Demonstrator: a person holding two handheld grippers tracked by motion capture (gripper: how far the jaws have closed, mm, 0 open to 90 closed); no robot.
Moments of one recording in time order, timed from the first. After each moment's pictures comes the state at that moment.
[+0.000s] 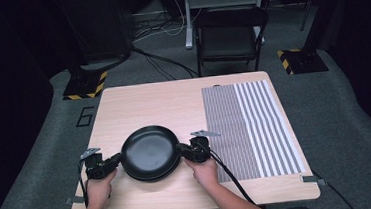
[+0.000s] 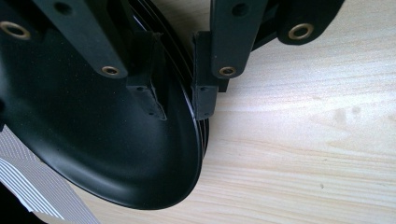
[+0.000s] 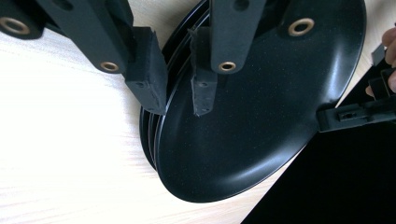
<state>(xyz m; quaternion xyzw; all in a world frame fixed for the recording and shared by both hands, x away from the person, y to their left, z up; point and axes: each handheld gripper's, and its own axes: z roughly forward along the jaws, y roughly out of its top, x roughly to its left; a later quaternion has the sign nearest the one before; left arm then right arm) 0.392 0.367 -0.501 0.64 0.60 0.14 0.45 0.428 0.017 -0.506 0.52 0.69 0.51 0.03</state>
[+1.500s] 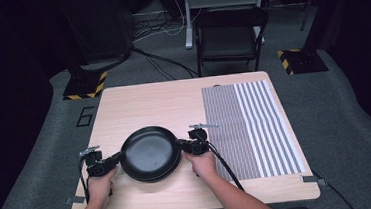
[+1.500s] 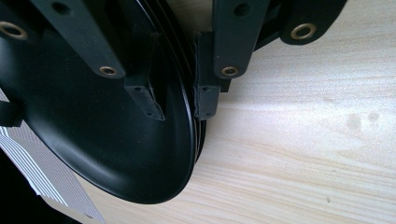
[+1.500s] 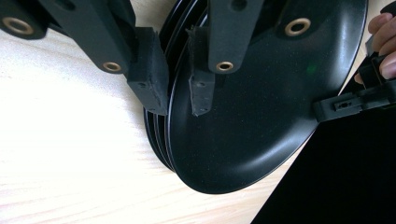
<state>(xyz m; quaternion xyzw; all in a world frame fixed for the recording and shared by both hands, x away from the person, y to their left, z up) 0.402 0.371 -0.507 0.62 0.62 0.11 0.47 0.452 0.020 -0.499 0.54 0.69 0.48 0.00</state>
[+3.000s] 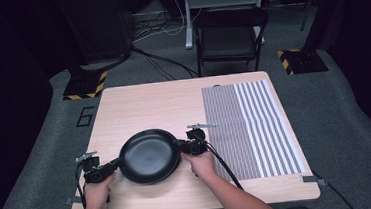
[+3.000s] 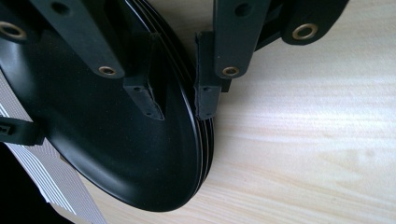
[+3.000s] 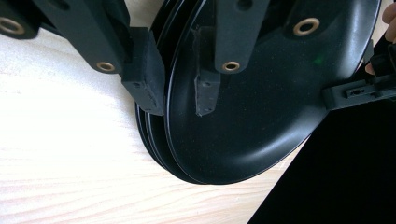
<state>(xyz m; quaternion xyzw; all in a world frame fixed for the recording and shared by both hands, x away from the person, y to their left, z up) 0.380 0.372 -0.504 0.62 0.63 0.09 0.46 0.451 0.025 -0.500 0.52 0.70 0.49 0.00</state>
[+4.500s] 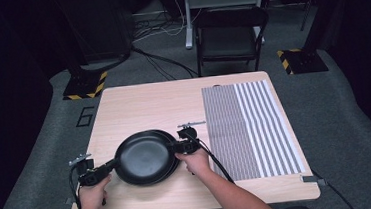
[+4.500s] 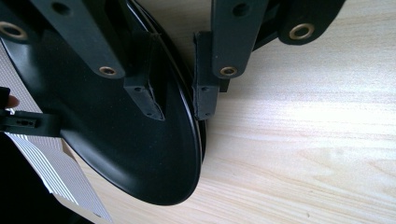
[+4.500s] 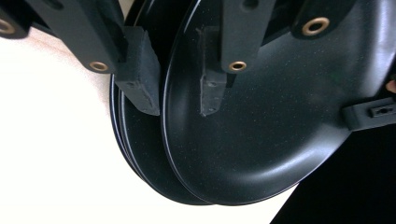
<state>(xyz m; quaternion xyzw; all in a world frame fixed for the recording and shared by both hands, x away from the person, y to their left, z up) 0.373 0.385 -0.501 0.60 0.63 0.09 0.48 0.463 0.045 -0.499 0.50 0.74 0.45 -0.02</state>
